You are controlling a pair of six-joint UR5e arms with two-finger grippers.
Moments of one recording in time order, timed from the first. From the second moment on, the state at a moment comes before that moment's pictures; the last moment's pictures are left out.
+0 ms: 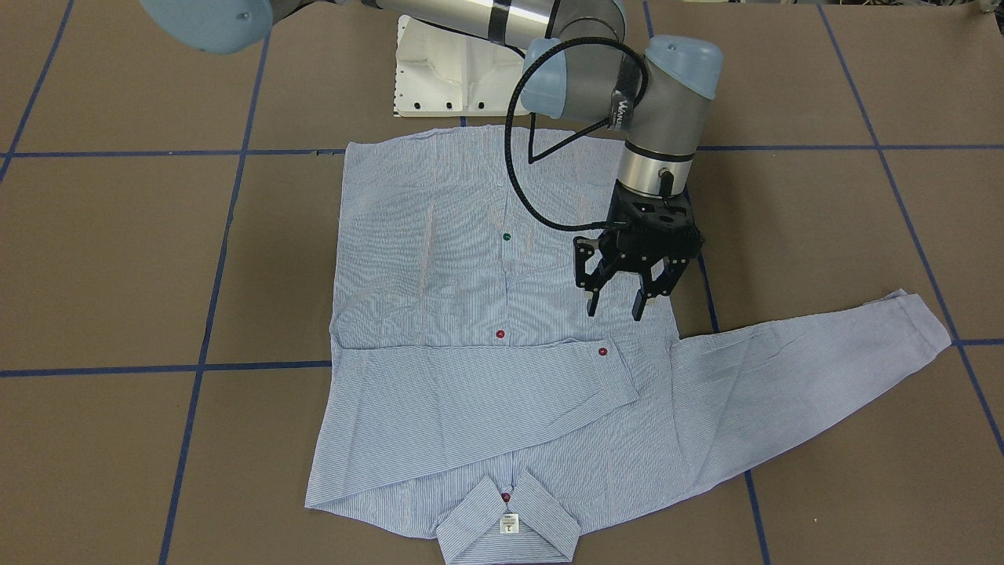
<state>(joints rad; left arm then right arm) -1.58 -1.54 -1.65 -2.20 -2.32 0.14 0.46 -0.14 0.81 -1.46 1.34 1.35</state>
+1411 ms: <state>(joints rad) -1.31 -1.55 -1.35 -2.77 -2.16 -0.37 1.06 -0.99 1.71 -1.59 2.04 0.55</state>
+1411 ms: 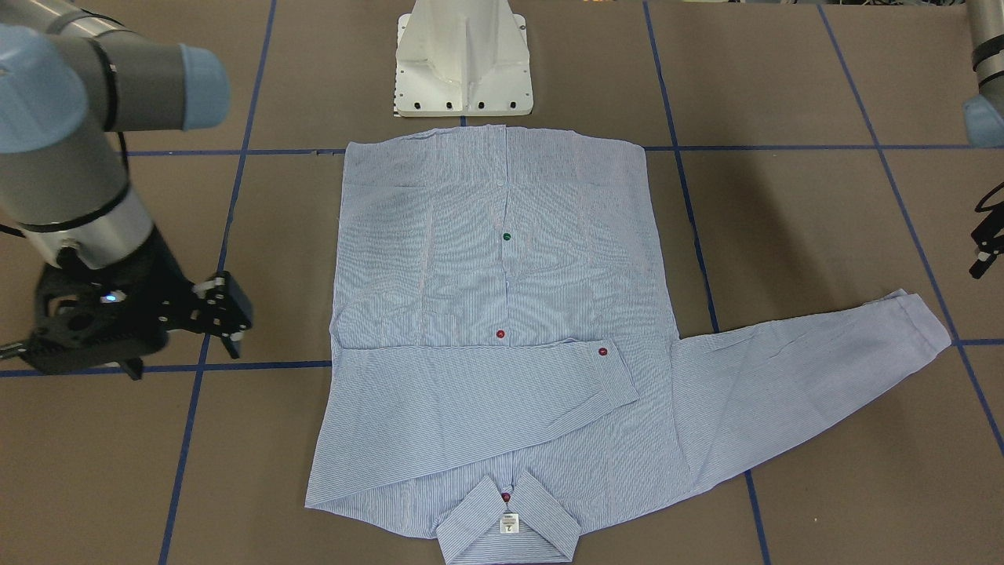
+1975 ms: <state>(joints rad) -1.16 -1.52 -1.23 -2.96 -2.04 -0.65 1.23 -1.32 1.89 -1.49 2.21 0.43</state>
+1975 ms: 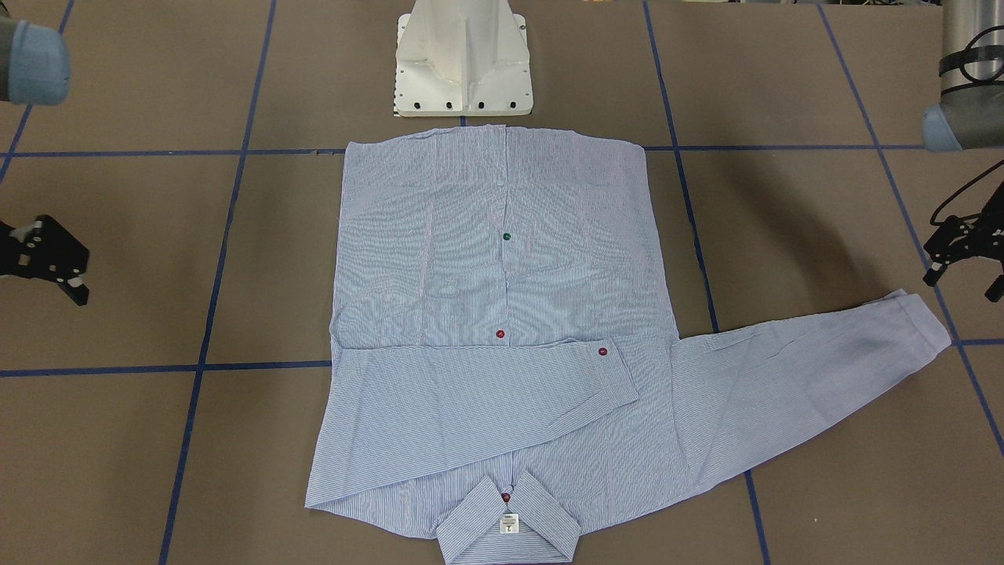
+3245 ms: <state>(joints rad) -1.04 -1.52 -1.17 -3.01 -1.96 -0.72 1.24 -1.34 1.92 -1.48 2.20 0.43</state>
